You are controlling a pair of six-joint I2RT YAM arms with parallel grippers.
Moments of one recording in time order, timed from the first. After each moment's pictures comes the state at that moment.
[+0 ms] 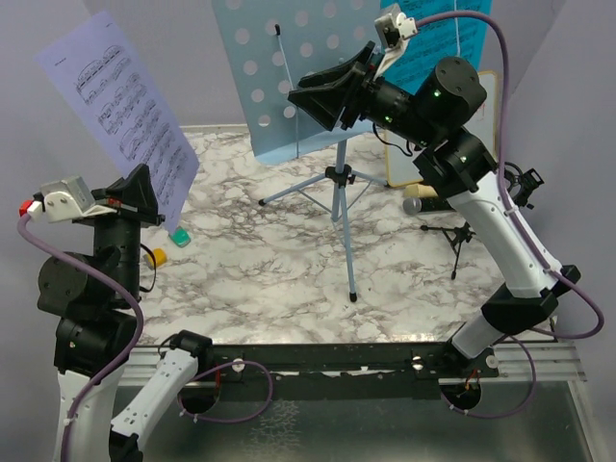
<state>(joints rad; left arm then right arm) -0.30 0.58 1.26 -0.35 -0.33 -0.23 0.71 1.62 2.12 -0.17 -0.44 0.28</state>
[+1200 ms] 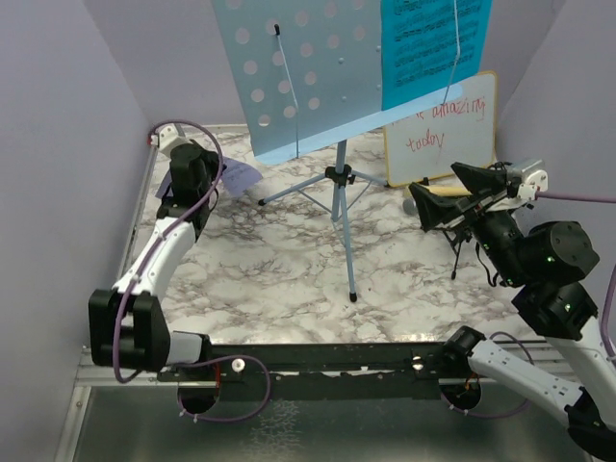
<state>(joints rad) -0.16 1.25 0.96 0.09 -0.27 -0.60 0.71 0.69 1.14 -0.17 0.13 -0.03</state>
